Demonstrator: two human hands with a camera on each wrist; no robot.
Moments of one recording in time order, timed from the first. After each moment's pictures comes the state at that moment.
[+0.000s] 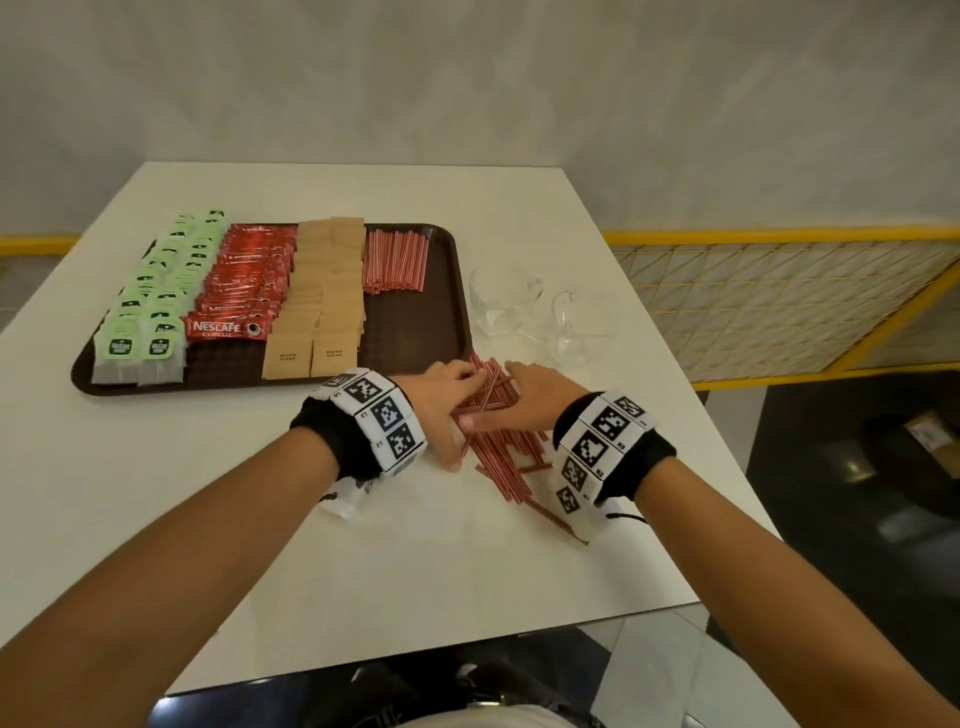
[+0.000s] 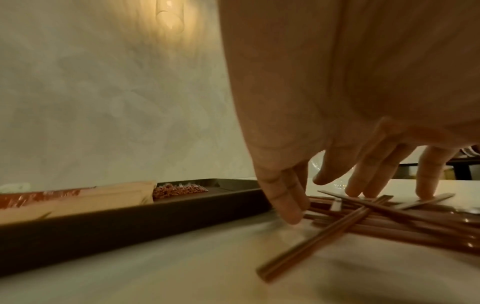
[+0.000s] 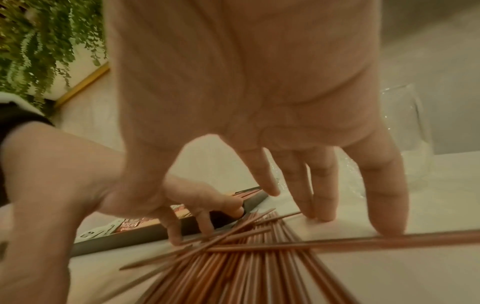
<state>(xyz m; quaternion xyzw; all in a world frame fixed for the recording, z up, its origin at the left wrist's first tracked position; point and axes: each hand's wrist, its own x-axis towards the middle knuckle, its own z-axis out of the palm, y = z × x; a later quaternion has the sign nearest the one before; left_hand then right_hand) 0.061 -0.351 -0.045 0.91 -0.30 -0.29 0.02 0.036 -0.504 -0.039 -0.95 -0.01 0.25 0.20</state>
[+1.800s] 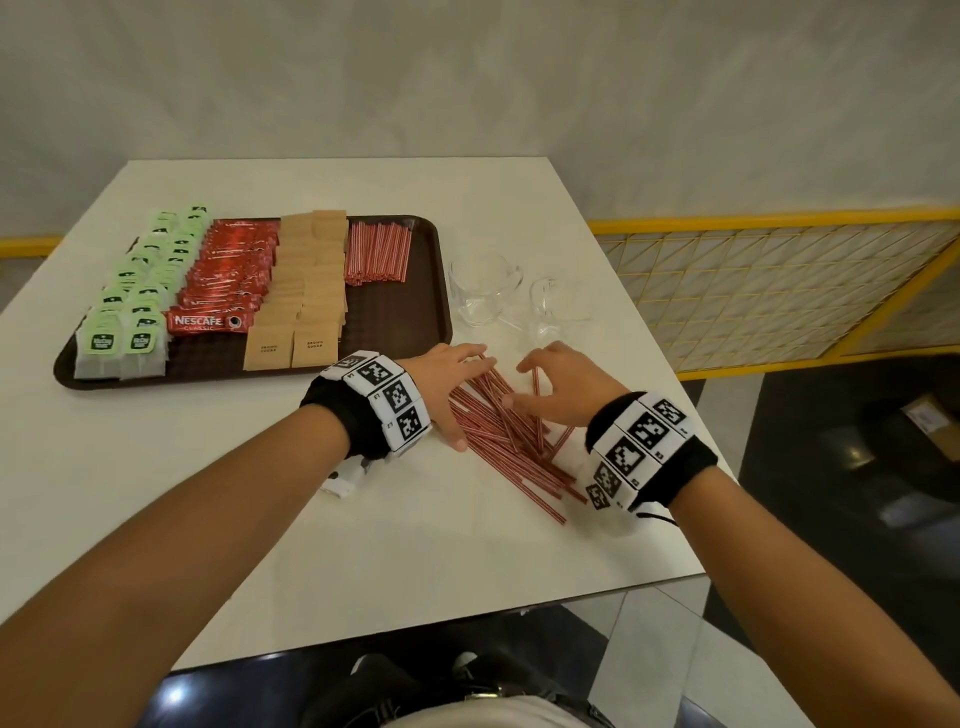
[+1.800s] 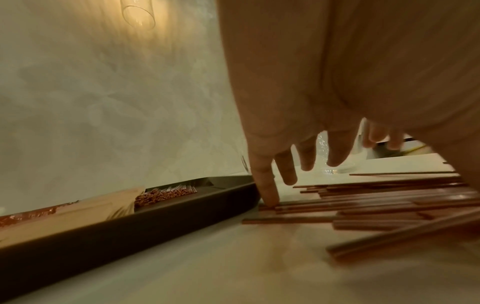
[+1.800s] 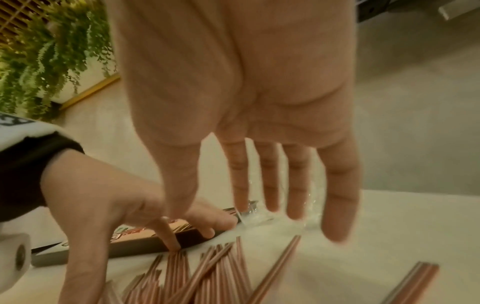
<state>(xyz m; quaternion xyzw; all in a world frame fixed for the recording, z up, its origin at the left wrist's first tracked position) 0.070 -0.372 -0.051 0.90 -0.34 -0.26 0.02 0.013 -0.550 -0.032 -0.97 -0.05 0.16 0.18</state>
